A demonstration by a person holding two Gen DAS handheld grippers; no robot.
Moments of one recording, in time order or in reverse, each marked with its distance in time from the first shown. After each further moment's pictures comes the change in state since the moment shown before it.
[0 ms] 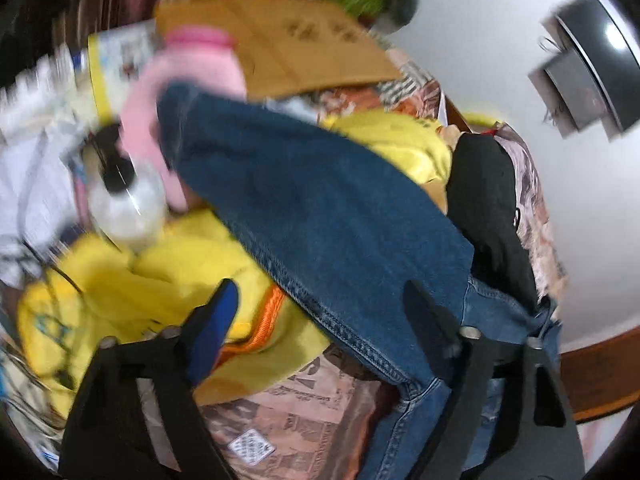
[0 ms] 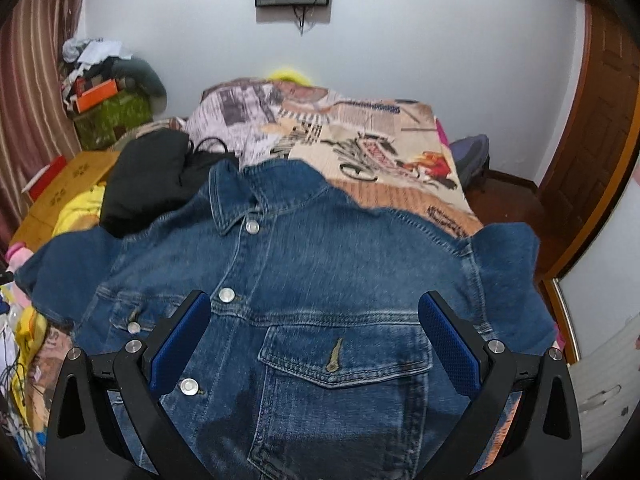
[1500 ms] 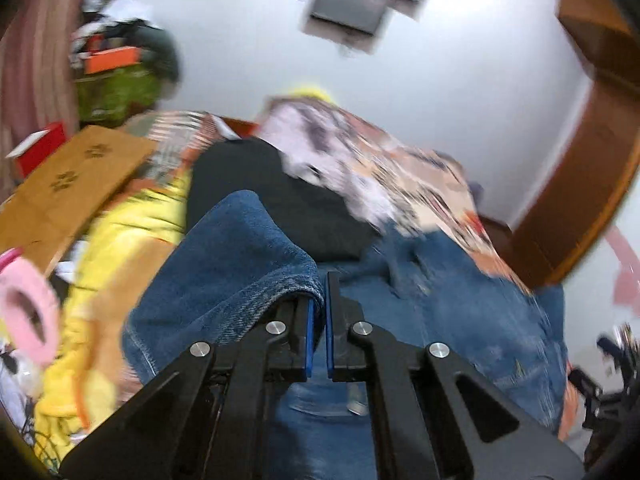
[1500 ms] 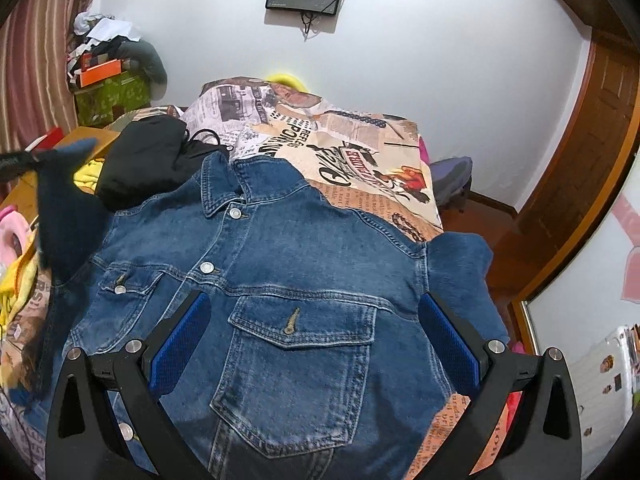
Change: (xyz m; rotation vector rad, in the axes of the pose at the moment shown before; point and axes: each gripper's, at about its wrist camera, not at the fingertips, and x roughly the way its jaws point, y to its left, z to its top) left arm -0.052 -0.275 -0.114 0.770 -0.096 -0.278; right arm -0.037 -0.013 -0.007 -0.088 -0.045 -0.076
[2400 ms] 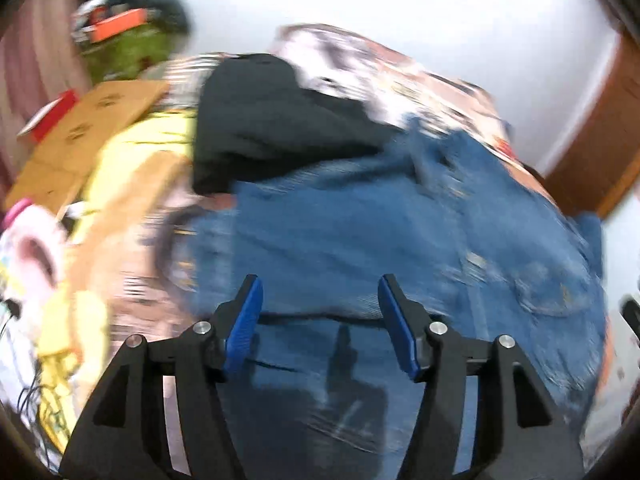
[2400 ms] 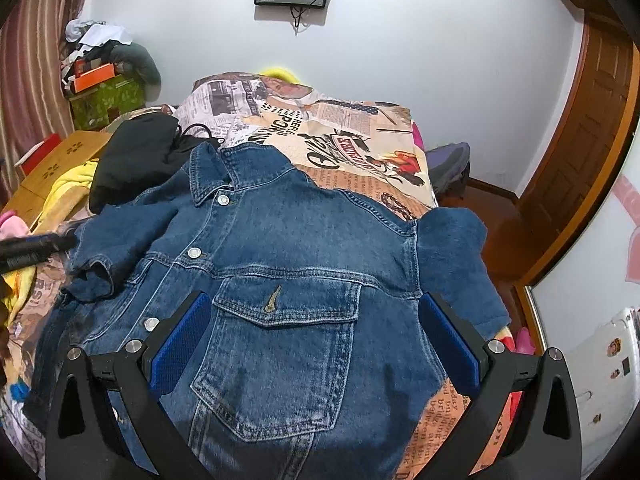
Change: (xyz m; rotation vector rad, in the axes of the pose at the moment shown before) left arm 0.008 0.015 -0.062 -0.034 0.176 0.185; right arm 0.005 -0.017 -0.017 0.034 0.025 0.007
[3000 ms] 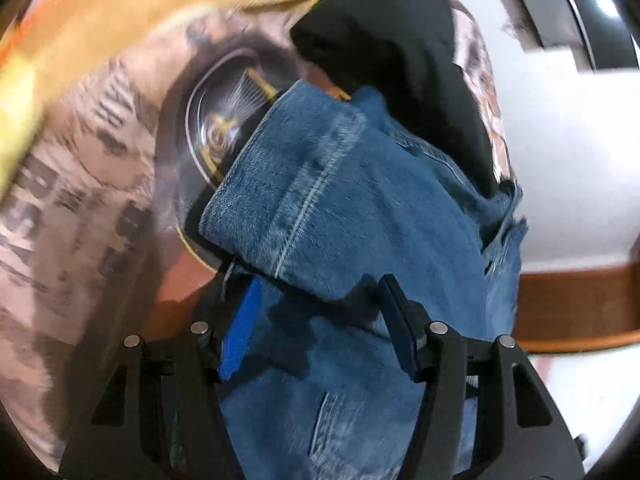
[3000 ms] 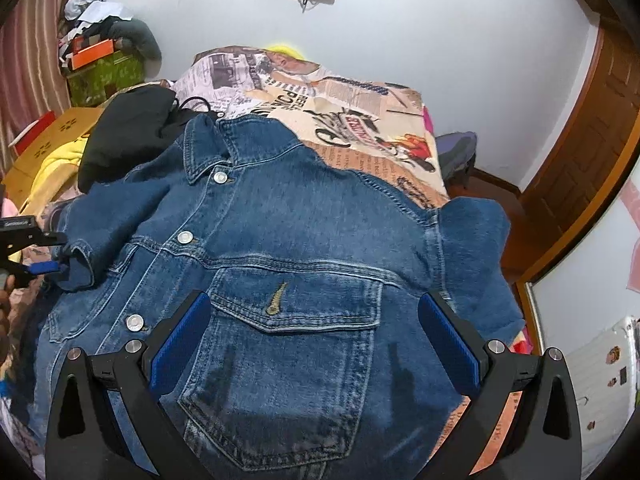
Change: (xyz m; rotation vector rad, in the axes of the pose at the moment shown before) left arm 0.108 0.106 -0.035 -0.704 0.276 -0.324; right arm 0.036 0.011 0.001 -0.041 0.080 0.000
